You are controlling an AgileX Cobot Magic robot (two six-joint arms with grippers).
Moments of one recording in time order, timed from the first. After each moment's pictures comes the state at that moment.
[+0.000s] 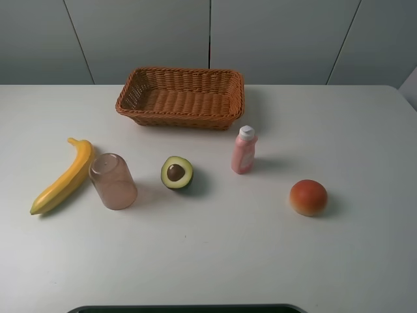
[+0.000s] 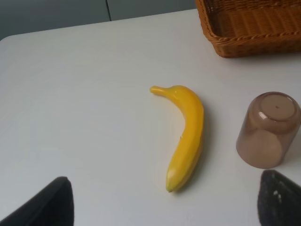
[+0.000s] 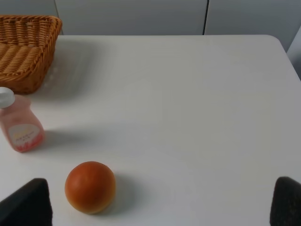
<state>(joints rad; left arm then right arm) -0.25 0.00 -0.51 0.02 1.08 0.01 -0.02 0.00 -0.51 0.02 1.09 -0.03</state>
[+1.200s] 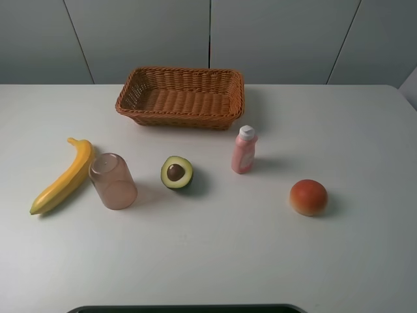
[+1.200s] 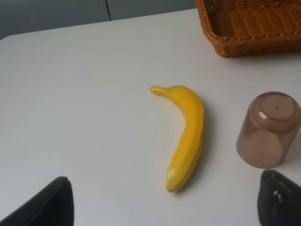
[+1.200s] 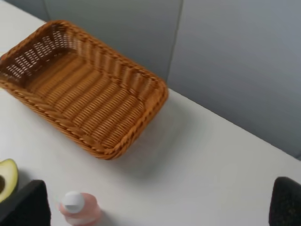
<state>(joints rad) -0.25 0.00 -0.51 0.02 1.08 0.01 0.29 1.30 -1.45 0.20 1.02 -0.43</state>
